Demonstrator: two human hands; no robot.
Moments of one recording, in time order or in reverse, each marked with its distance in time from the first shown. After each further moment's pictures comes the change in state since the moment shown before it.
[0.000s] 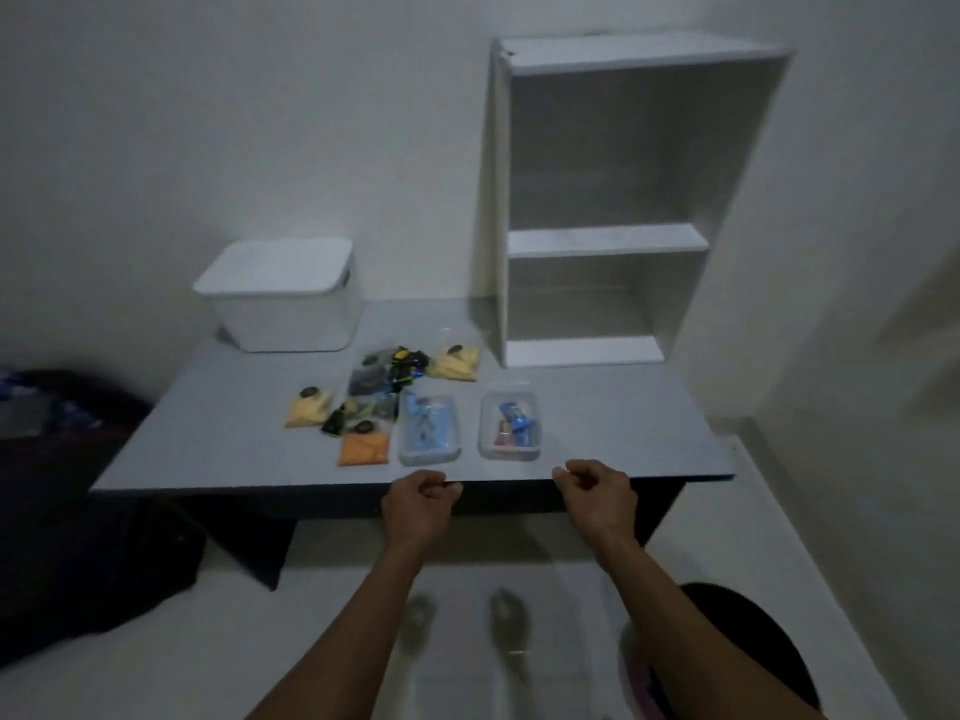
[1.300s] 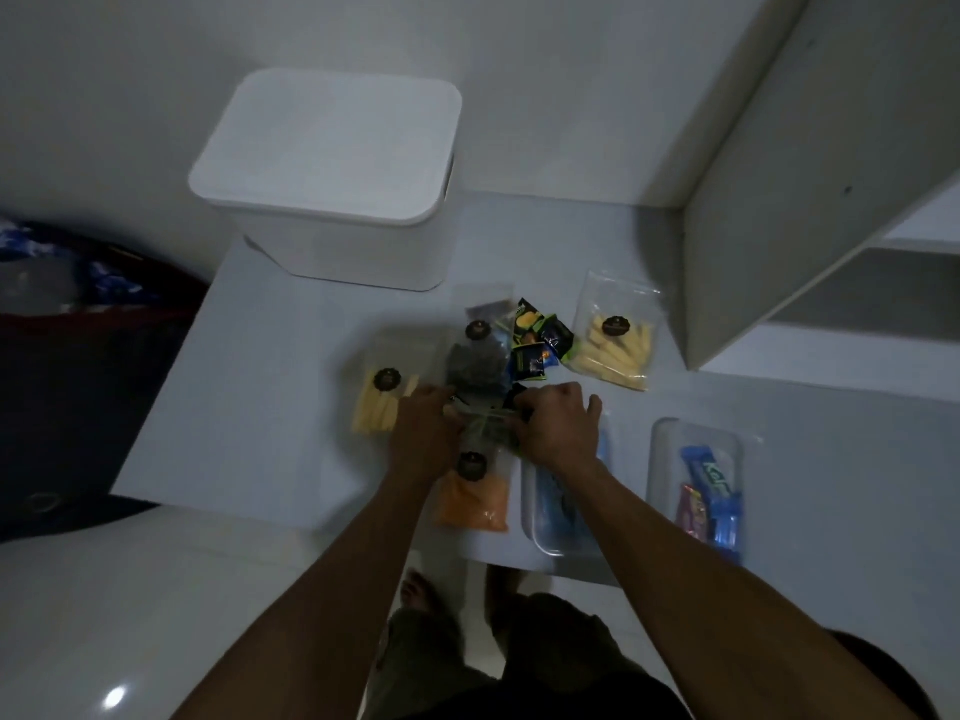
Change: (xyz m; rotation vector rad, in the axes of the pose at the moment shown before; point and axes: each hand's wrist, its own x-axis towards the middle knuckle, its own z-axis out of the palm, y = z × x) left_hand 0.372 -0.058 -0.063 0.528 -0.106 0.075; right_hand 0.225 -0.092 0.359 -0.872 -0.501 -0.356
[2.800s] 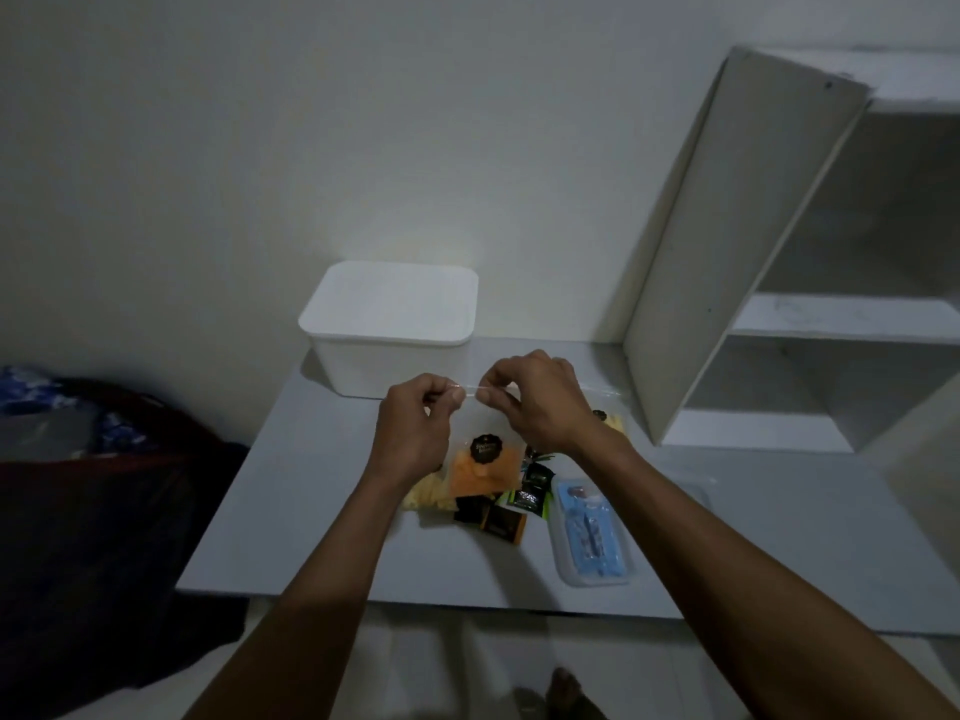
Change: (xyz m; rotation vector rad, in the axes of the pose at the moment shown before) left_hand -0.091 0.035 -0.203 -0.501 0.254 0.343; right_hand -0.113 -0.159 -0.144 0.069 0.388 -0.422
